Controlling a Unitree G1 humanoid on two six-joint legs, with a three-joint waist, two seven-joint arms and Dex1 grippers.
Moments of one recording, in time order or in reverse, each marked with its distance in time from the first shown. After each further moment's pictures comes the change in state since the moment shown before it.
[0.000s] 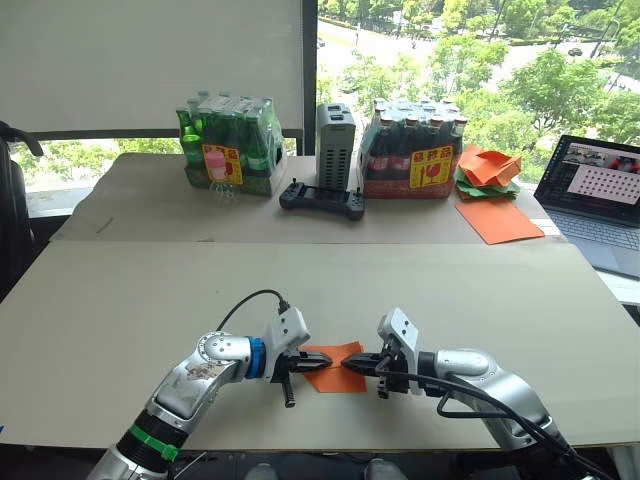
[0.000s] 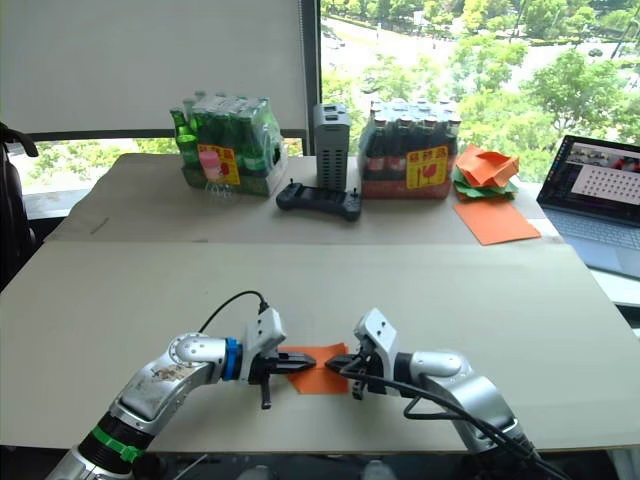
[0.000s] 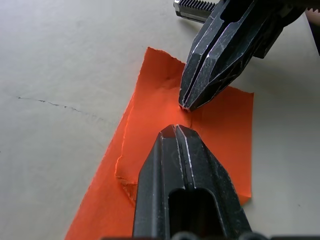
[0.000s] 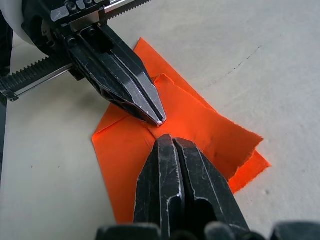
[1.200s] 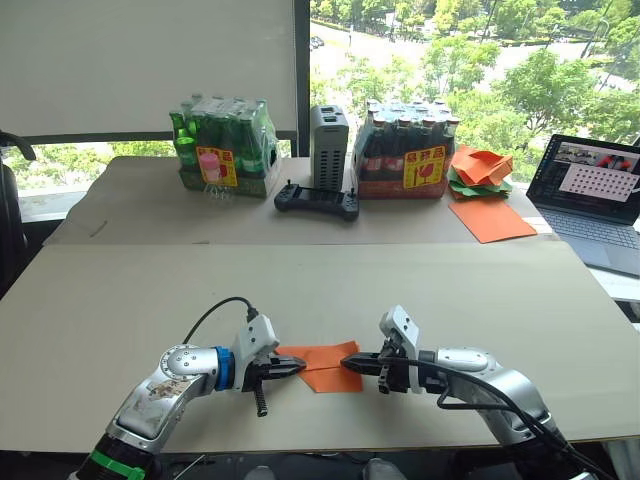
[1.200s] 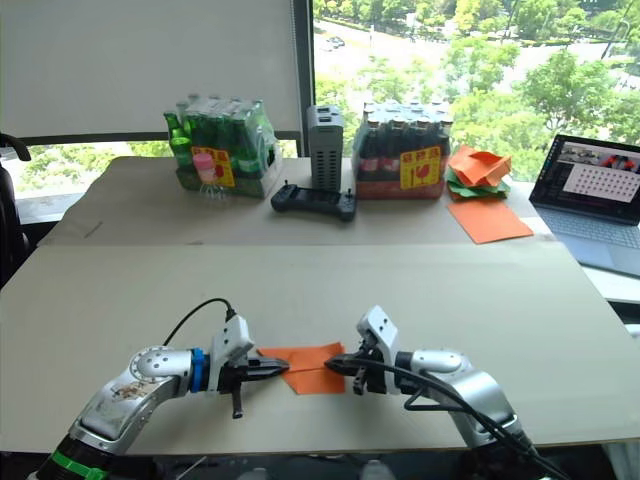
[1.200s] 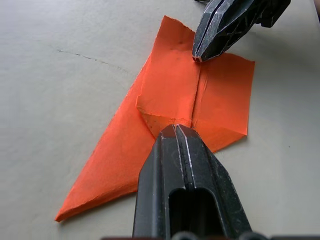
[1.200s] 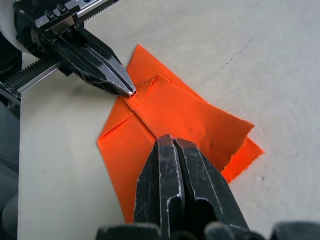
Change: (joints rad) left arm 0.165 0.104 0.137 -0.035 -0.028 -0.073 -0.013; right arm -0.021 0.028 -0.045 0.022 0.073 0.107 0.000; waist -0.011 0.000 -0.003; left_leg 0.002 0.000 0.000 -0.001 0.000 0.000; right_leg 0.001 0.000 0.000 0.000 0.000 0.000
